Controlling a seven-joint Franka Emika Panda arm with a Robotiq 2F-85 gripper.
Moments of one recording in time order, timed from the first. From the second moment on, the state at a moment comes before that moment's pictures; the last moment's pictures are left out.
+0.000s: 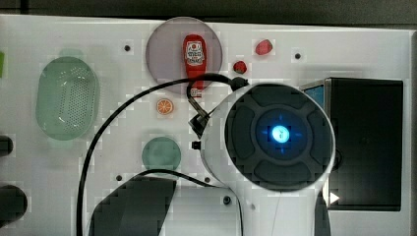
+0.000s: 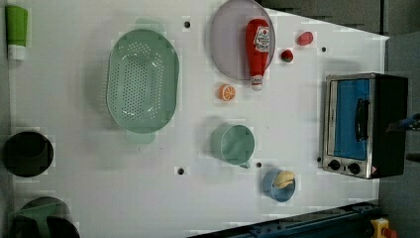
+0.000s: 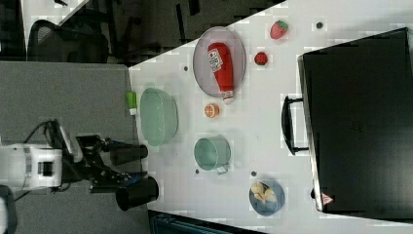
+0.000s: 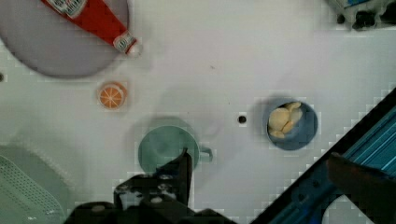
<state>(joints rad) -0.09 -0.23 0.04 -1.88 0.05 -0.01 -0.01</state>
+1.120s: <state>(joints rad) -0.09 0.26 0.13 -1.89 0.05 0.40 -0.17</state>
